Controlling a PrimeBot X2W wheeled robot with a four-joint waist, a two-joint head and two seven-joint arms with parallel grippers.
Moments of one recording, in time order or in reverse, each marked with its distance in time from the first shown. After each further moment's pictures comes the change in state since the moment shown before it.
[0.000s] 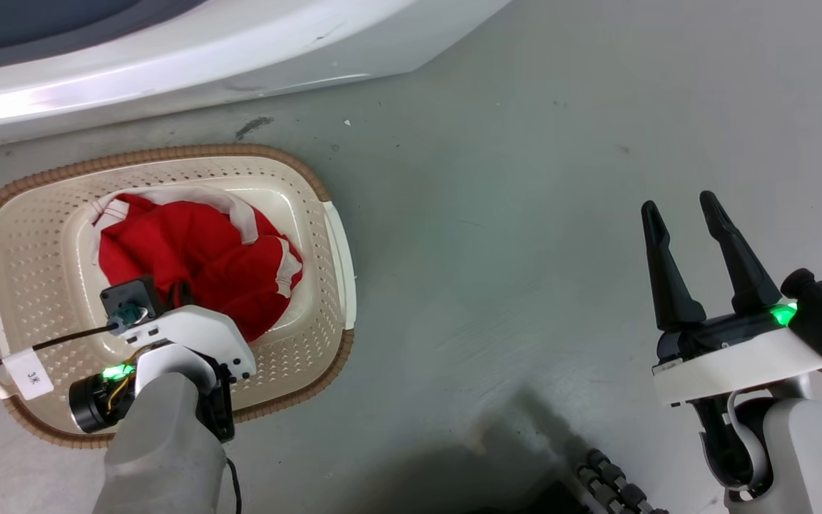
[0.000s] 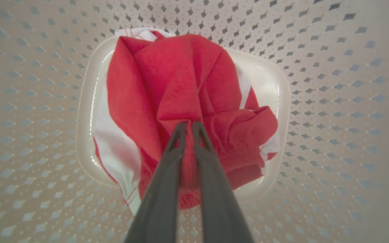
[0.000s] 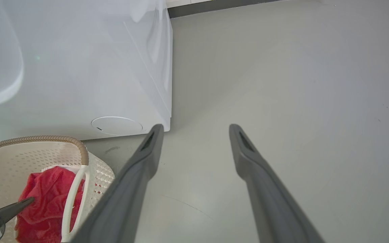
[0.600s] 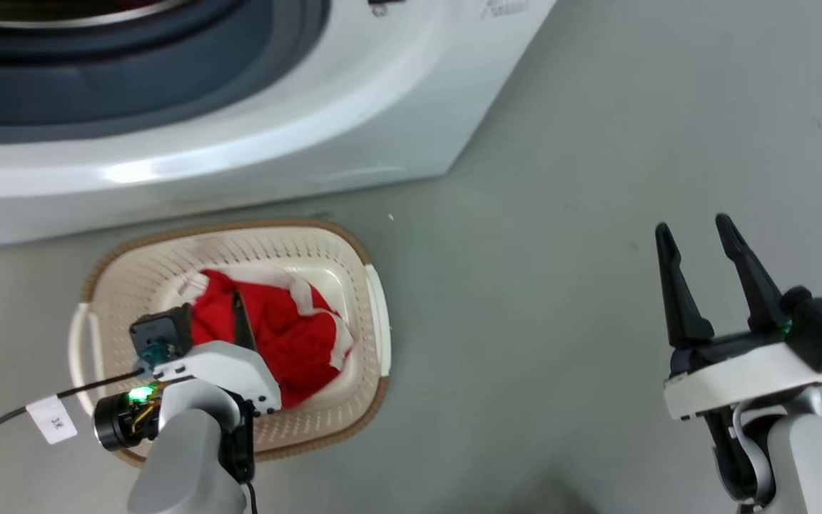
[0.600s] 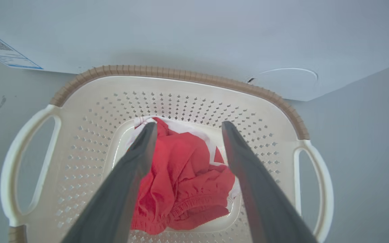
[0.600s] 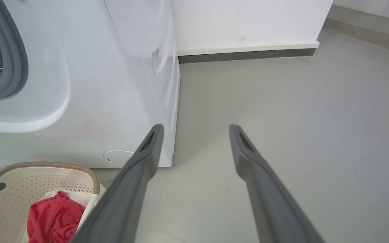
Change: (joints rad) left arm 0.144 -0.042 0.002 -0.190 0.039 -0.050 0.000; right arm 0.014 0.002 -0.041 0.058 -0.108 0.000 -0.025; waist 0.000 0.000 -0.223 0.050
